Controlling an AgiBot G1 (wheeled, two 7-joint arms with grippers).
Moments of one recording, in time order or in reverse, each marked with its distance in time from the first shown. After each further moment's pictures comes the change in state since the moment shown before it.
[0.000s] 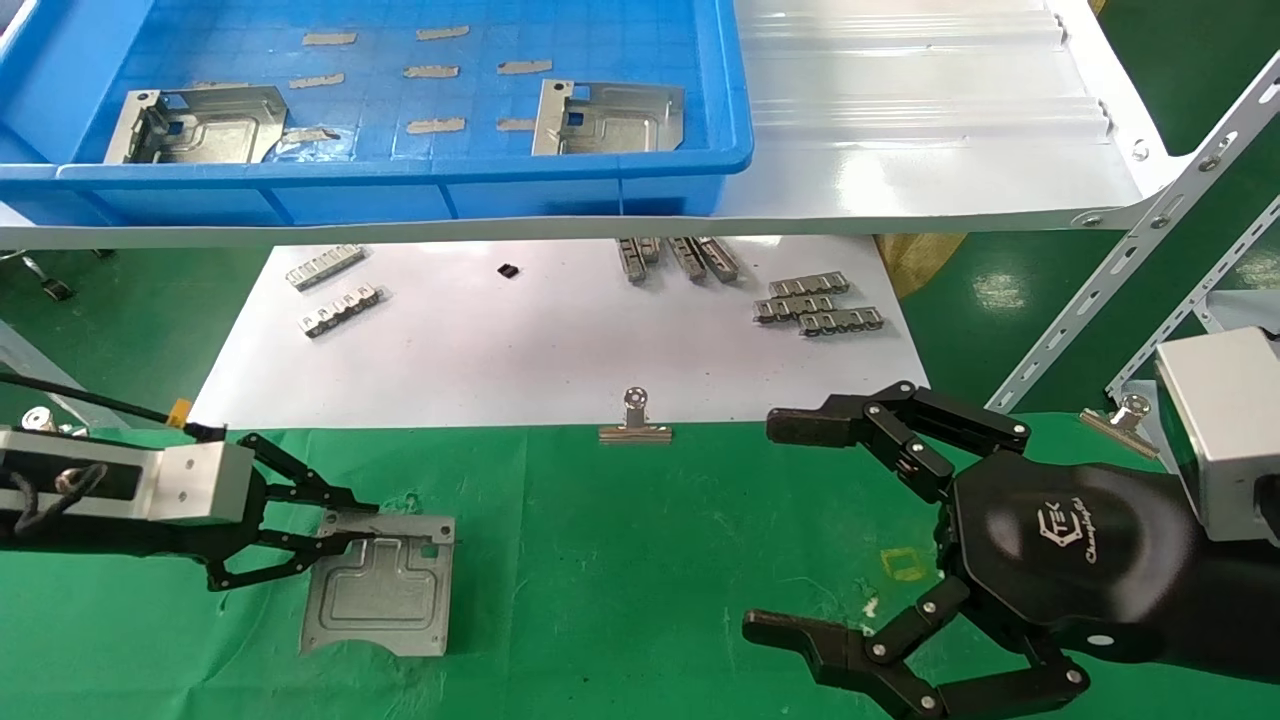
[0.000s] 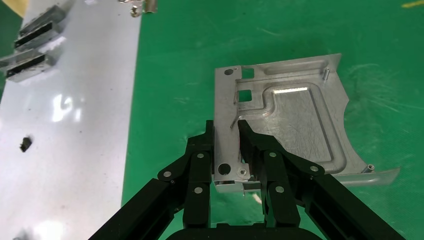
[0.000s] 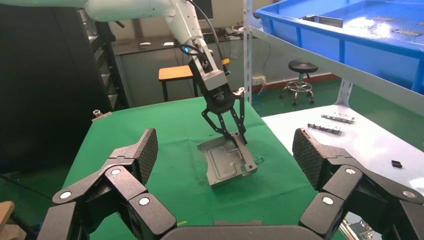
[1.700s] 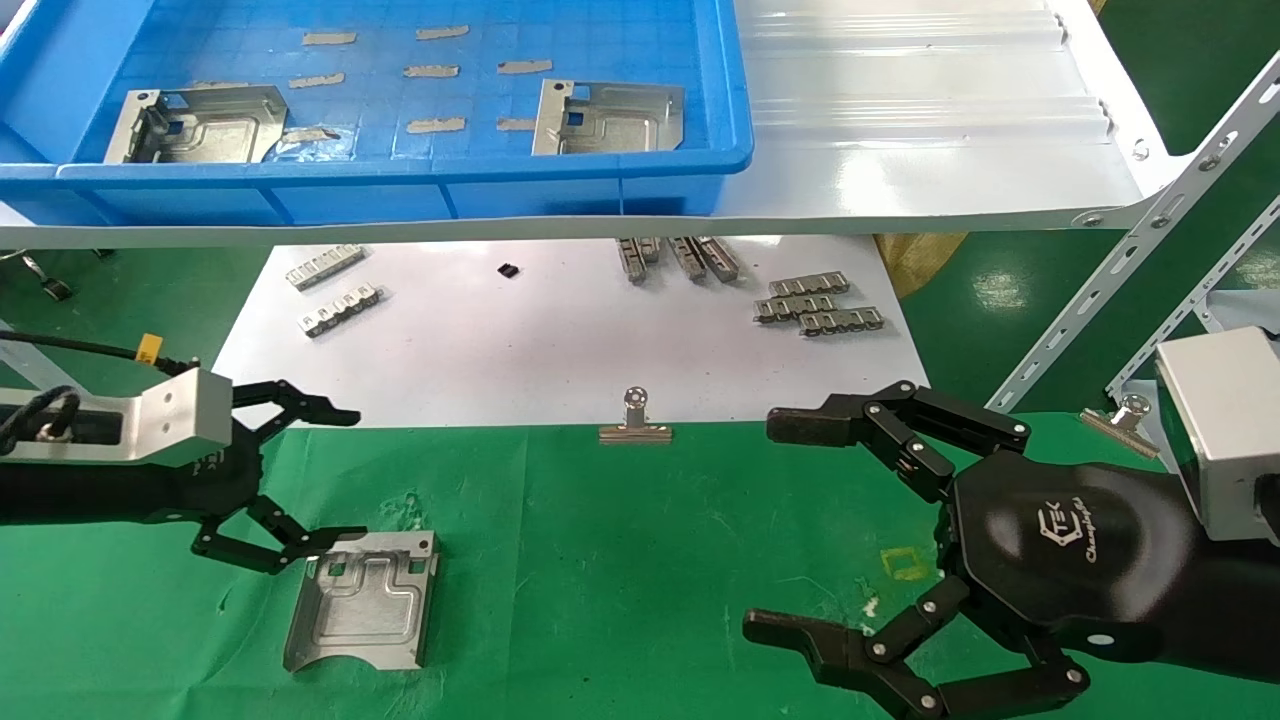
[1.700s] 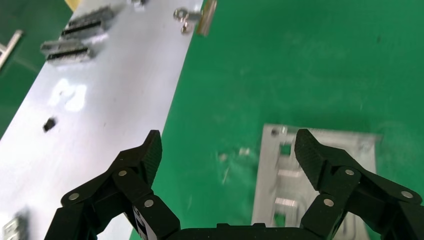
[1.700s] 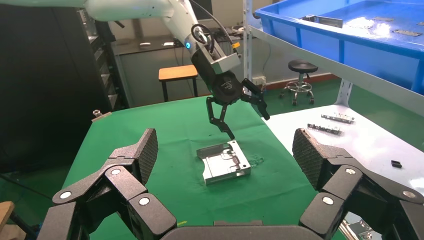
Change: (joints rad) left arm 0.015 -0.002 -0.052 0.060 -0.102 0.018 -0.116; right arm 0.000 0.000 0.000 0.000 0.000 0.000 0.000
